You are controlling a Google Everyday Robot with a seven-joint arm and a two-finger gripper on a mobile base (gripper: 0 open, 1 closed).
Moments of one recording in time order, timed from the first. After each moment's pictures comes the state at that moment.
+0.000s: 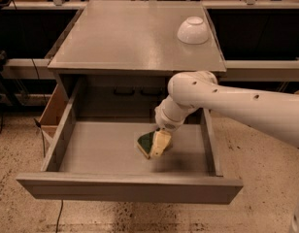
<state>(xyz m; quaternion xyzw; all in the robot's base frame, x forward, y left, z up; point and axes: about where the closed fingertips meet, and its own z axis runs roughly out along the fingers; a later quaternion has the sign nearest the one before) 0.587 -0.029 0.646 -0.65 0.73 0.08 0.19</state>
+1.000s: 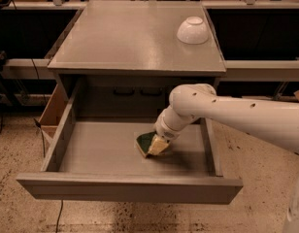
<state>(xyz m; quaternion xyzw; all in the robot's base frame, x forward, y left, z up) 0.578 -0.028 0.607 -0.63 0.75 0.10 0.18</state>
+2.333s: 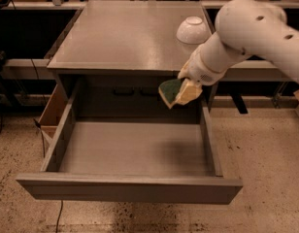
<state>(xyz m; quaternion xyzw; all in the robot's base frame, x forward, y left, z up) 0.608 -0.102 0.831 -0.64 0.72 0.01 0.26</state>
